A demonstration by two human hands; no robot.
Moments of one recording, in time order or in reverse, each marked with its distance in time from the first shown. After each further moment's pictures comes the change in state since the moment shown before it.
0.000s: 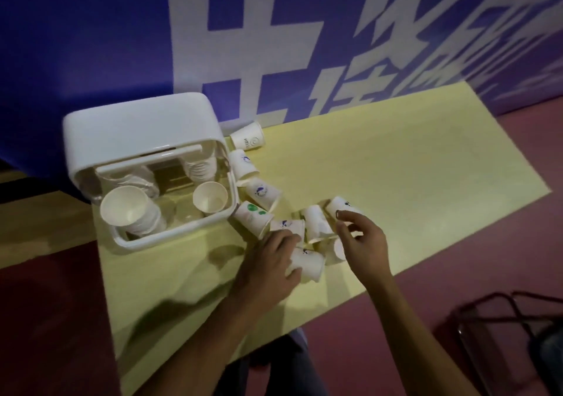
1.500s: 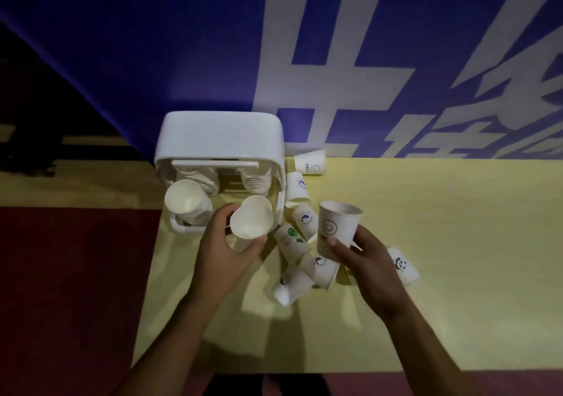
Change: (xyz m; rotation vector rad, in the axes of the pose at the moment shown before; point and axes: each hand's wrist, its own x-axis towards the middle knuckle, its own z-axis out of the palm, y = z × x) left_hand -0.003 -0.024 -0.077 -0.355 0.680 -0.631; right_hand 0.050 -0.081 0.009 0.399 -0.728 0.010
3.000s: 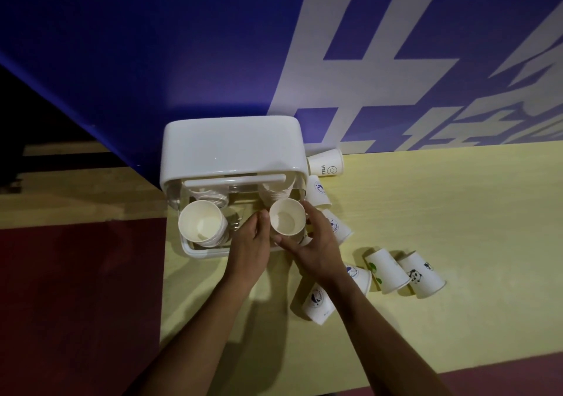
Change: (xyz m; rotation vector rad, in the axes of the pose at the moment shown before) left_hand 0.082 -0.059 0.020 -0.055 -0.230 -0.295; right_hand 0.103 0.053 0.136 -0.471 0.206 -0.290
